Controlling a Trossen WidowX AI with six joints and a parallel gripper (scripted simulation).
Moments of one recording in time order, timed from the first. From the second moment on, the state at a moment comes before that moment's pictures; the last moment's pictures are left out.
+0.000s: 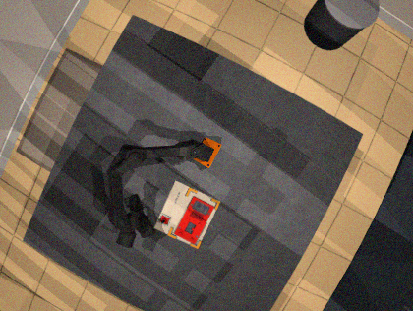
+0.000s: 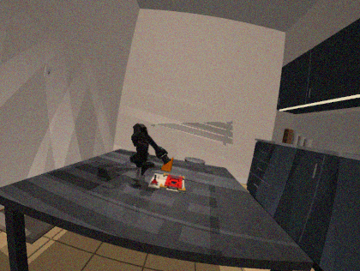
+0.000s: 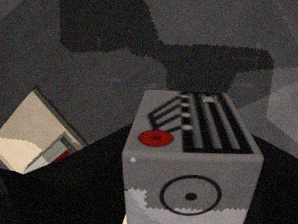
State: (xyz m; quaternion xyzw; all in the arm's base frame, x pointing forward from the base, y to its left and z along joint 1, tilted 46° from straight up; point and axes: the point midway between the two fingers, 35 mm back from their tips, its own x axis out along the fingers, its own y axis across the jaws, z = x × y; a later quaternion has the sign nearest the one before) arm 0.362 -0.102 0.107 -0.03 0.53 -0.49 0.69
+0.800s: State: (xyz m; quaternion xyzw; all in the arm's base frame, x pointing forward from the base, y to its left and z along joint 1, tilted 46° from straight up) arm 0.363 -0.047 0.161 -0.04 0.52 -0.48 0.70
